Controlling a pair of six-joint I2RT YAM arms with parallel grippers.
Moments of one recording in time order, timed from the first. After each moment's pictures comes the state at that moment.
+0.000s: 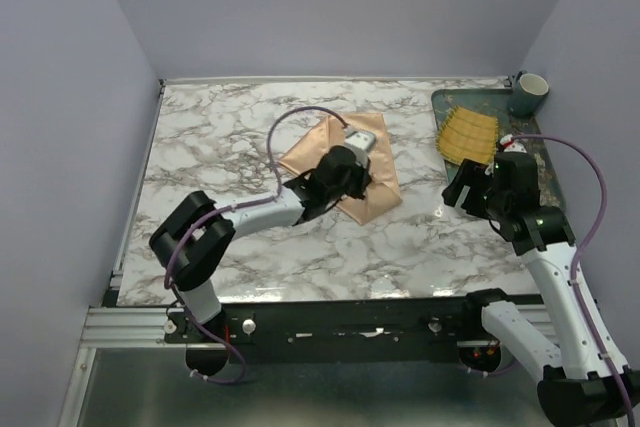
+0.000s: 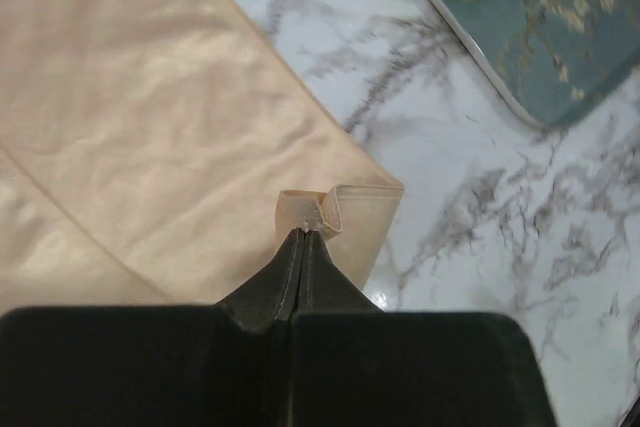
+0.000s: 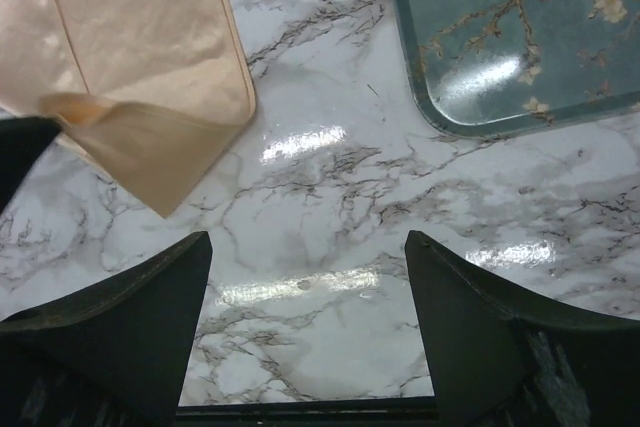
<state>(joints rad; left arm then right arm) -0.94 1.72 1.07 0.23 -0.08 -0.28 0.15 0.79 0.91 -0.83 0.08 0.42</state>
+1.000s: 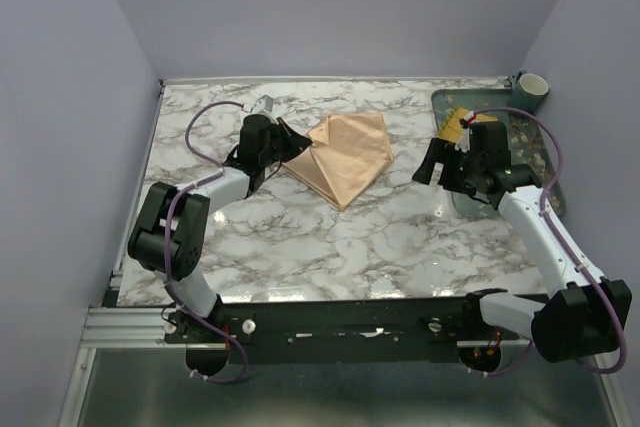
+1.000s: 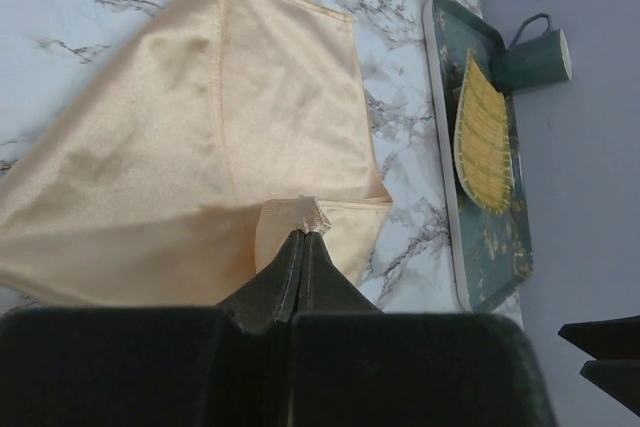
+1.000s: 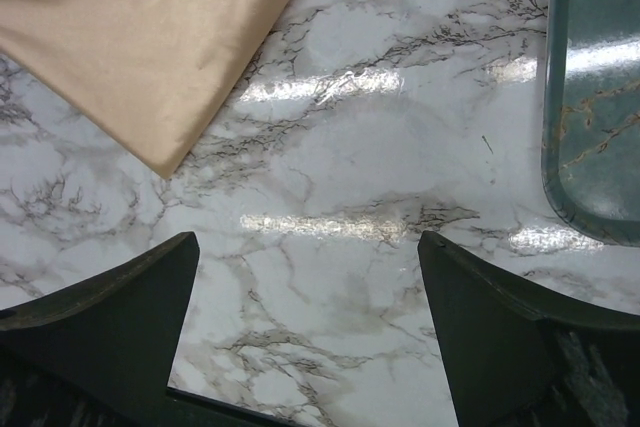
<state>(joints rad) -0.35 1.68 0.94 0.42 0.23 -0.83 0.15 1.18 0.98 -0.62 -0.17 0.37</state>
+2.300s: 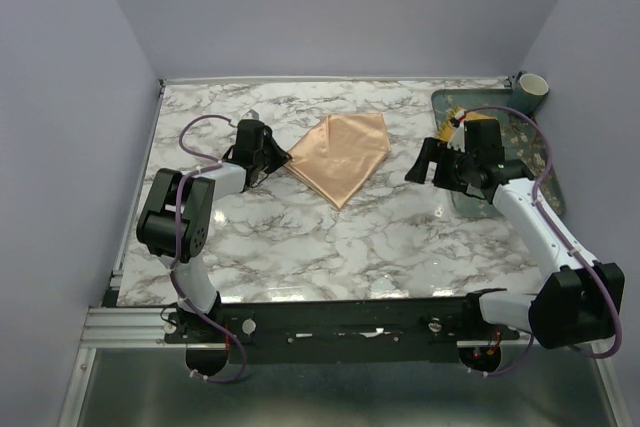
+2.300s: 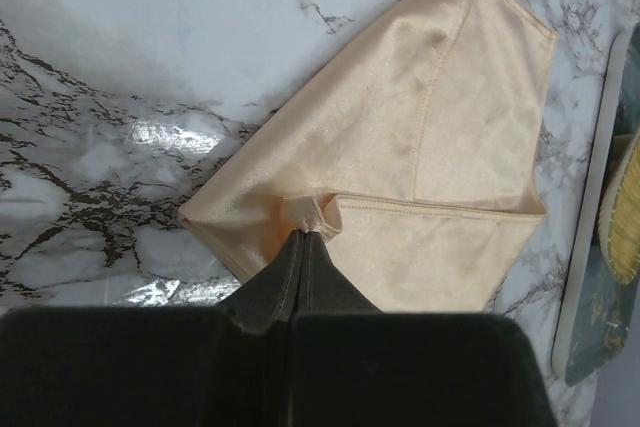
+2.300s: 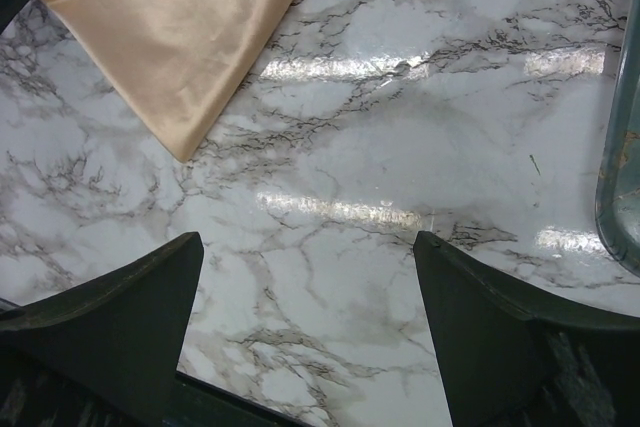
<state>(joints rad) -0.26 1.80 0.96 0.25 0.13 -0.83 0.15 1.24 0.98 -0.57 -0.28 0.35</state>
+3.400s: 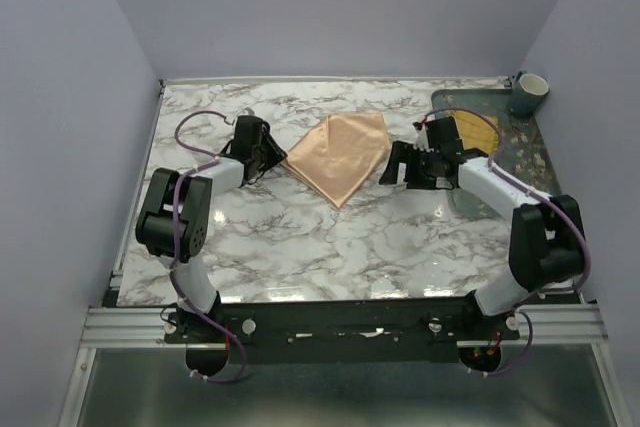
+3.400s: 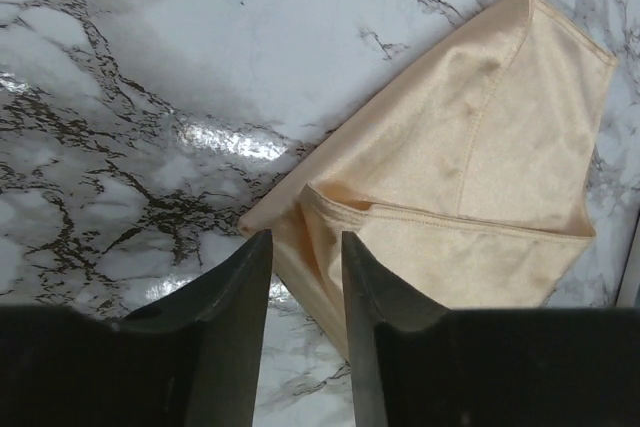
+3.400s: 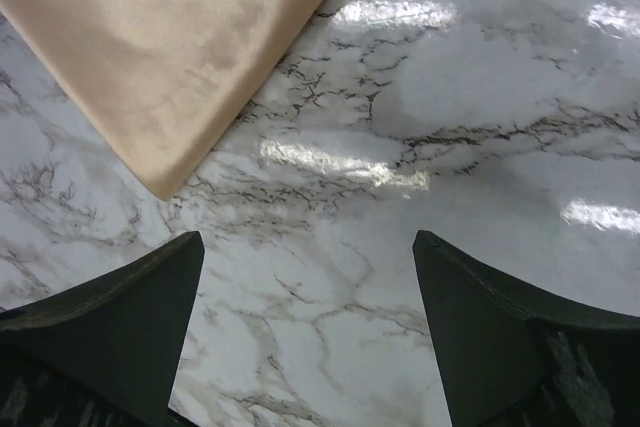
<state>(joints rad) -0.24 1.80 1.00 0.13 0.07 -0.80 0.26 1.53 1.00 -0.38 -0.30 0.37</state>
